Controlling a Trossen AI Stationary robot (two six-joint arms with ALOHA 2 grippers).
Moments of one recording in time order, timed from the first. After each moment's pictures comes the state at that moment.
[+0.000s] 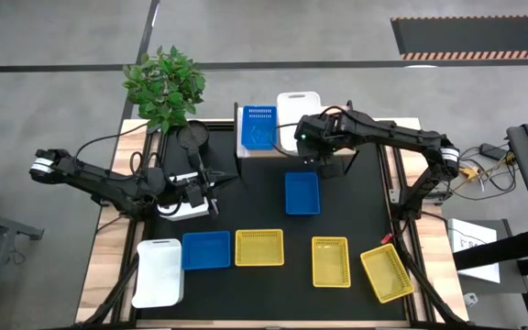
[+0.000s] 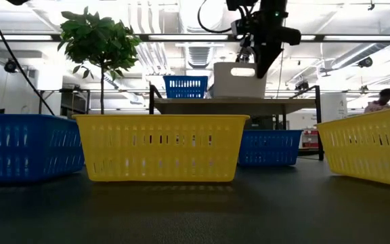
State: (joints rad) left arm -0.20 0.98 0.63 0.56 -0.44 0.77; right arm -0.29 1.66 1.63 -1.26 0.24 -0.52
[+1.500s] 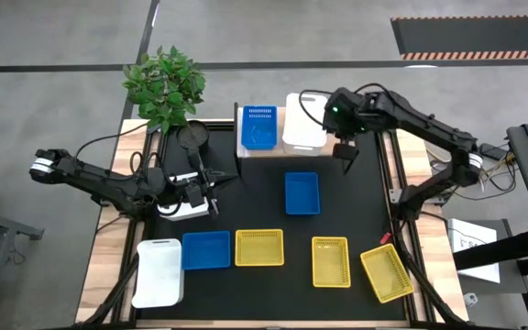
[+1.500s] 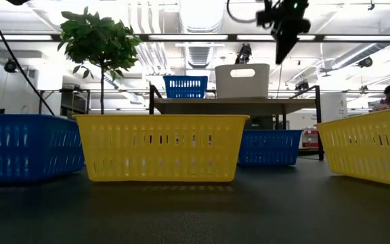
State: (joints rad) left arm -0.20 0.98 0.63 0.56 -0.44 0.77; right arm -0.48 1.48 1.61 -1.30 0.25 -0.39
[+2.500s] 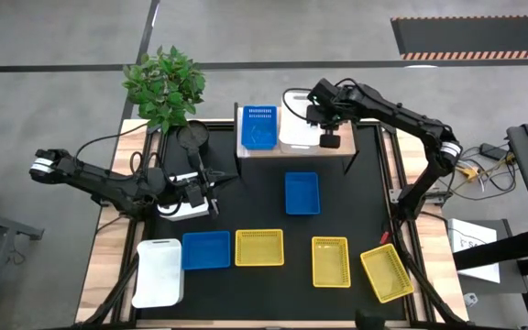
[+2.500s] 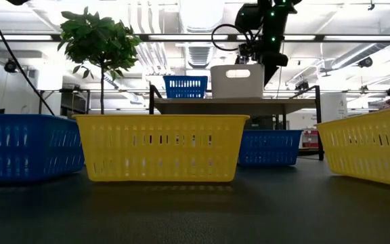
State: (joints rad) left arm -0.20 0.98 0.63 0.56 -0.44 0.77; right arm -0.60 1.67 1.61 -1.11 0.24 -0.61
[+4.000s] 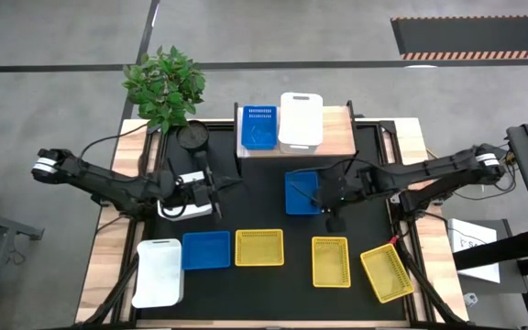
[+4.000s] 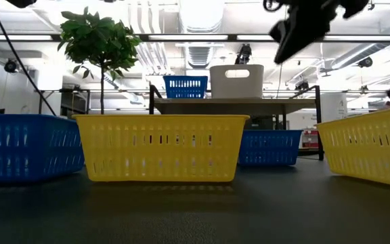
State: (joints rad) left arm -0.20 1.03 0.63 0.54 -0.43 0.60; right arm 0.14 1.29 1.04 -0.69 0.11 -0.03
